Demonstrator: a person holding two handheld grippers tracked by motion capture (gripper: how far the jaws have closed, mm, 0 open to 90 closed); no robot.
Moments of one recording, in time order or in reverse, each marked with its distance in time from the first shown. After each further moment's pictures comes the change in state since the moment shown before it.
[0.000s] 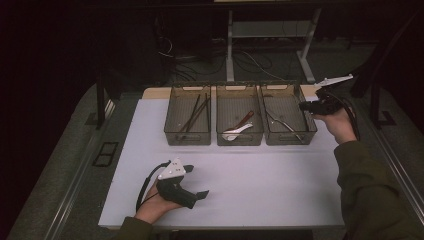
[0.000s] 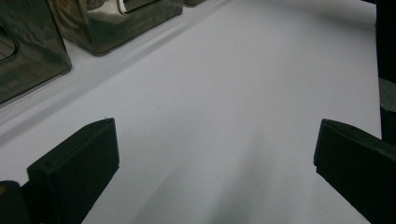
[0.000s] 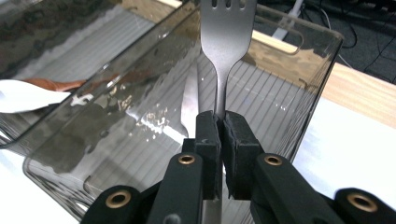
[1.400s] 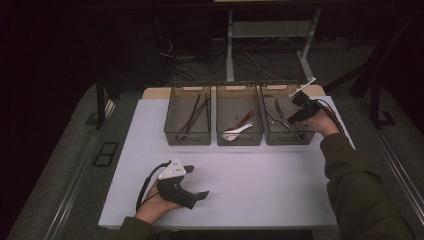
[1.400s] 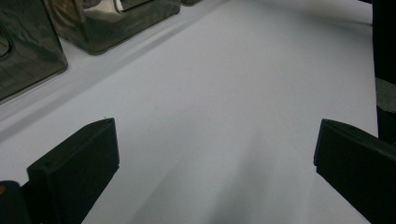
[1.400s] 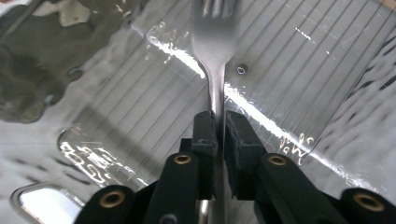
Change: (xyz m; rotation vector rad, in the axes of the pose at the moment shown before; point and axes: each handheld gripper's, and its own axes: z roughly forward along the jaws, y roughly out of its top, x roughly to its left) left arm 0.000 0.000 0.000 0.001 -0.010 -0.004; right arm 0.014 0.006 0.066 0.388 0.026 -0.059
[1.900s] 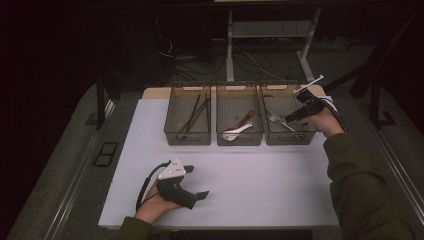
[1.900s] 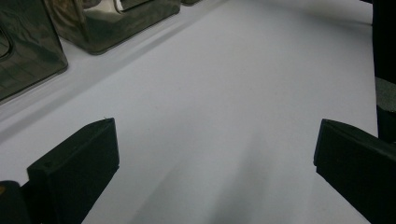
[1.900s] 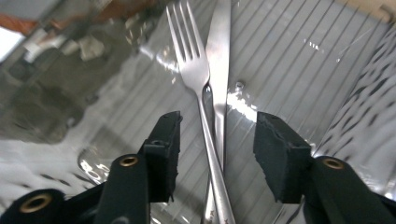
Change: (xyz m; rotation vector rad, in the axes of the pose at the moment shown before) left arm 0.000 0.000 0.000 0.002 0.000 0.003; right arm -0.008 -0.004 -0.012 -0.111 0.056 0.079
